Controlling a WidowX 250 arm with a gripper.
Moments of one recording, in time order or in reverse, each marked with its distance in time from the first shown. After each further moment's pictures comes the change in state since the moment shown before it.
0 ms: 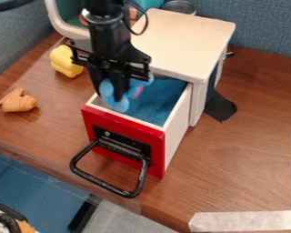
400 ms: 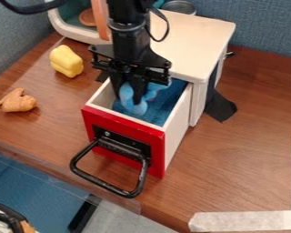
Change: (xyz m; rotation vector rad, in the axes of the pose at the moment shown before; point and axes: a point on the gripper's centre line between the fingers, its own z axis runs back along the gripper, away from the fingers) arm 0.011 -0.020 -0.010 -0.010 -0.007 -0.006
